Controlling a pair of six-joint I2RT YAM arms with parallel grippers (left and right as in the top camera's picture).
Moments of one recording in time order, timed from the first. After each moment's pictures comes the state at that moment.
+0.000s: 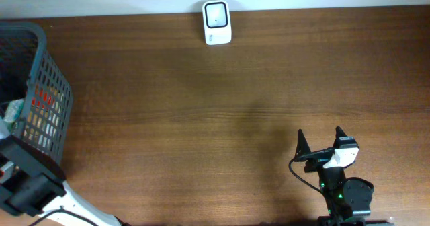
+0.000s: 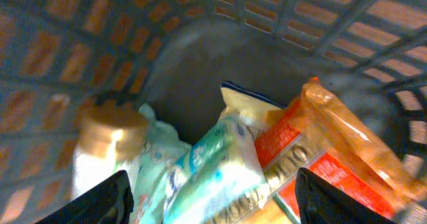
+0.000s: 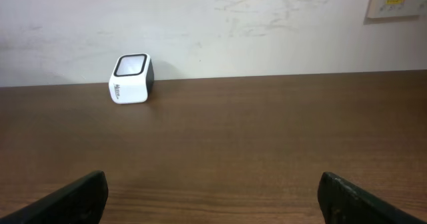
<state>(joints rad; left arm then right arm) 0.69 2.07 1.90 -0.87 -0.05 0.34 0.00 0.02 0.01 -0.07 -0.07 0.08</state>
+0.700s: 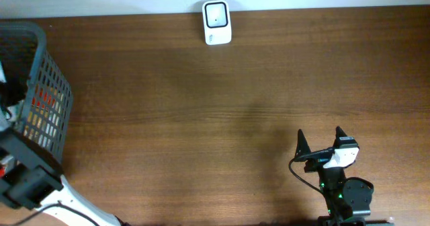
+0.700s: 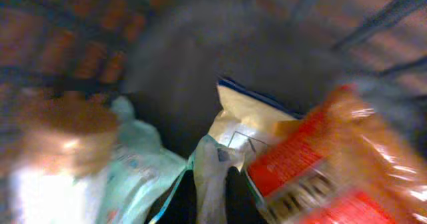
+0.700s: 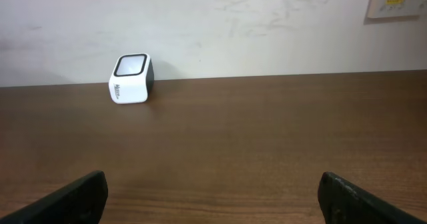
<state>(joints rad) 0.69 2.13 1.91 -0.86 -0.05 0.24 0.00 0.02 0.01 -0.07 -0.07 0.08</state>
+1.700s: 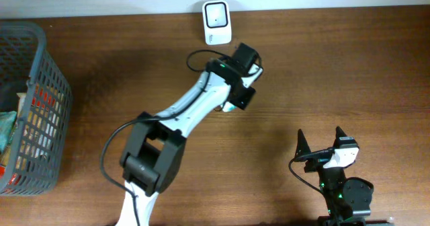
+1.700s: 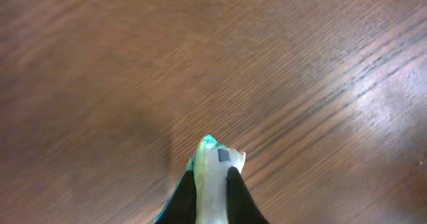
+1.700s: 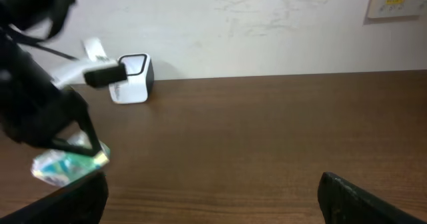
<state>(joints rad) -0.65 2.19 1.78 -0.80 0.05 0.03 0.00 0.02 0.01 -0.07 -0.07 0.08</state>
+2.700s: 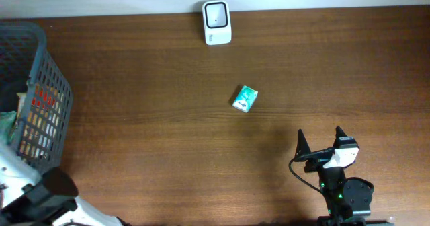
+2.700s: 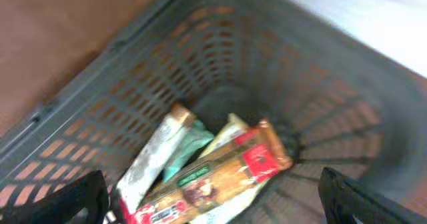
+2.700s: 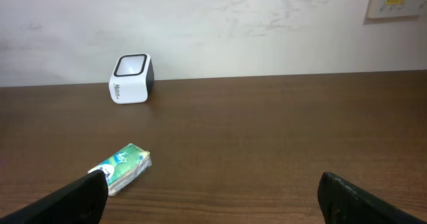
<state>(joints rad) 0.61 1.91 2.47 -1.37 -0.18 -0.02 0.00 0.02 0.01 -0.07 -0.07 0.08</state>
